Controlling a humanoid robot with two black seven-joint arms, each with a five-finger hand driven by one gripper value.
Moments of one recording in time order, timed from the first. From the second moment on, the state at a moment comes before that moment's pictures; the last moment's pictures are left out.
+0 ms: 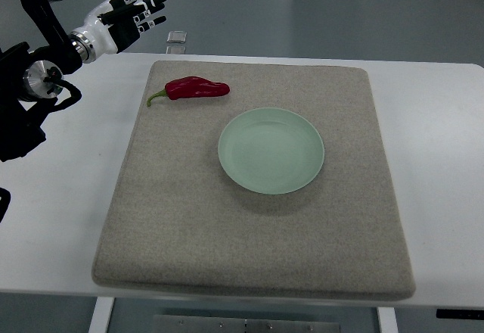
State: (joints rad) left arm -1.06 0.31 -0.59 -0.42 -0.01 -0.40 -0.01; right arm 0.04 0.00 0.02 0.04 -0.13 0.01 0.06
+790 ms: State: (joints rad) left arm -1.08 0.35 -0.57 -0.53 0.84 -0.39 -0.18; right arm 0.04 0.00 0.02 0.04 -0.13 0.01 0.06
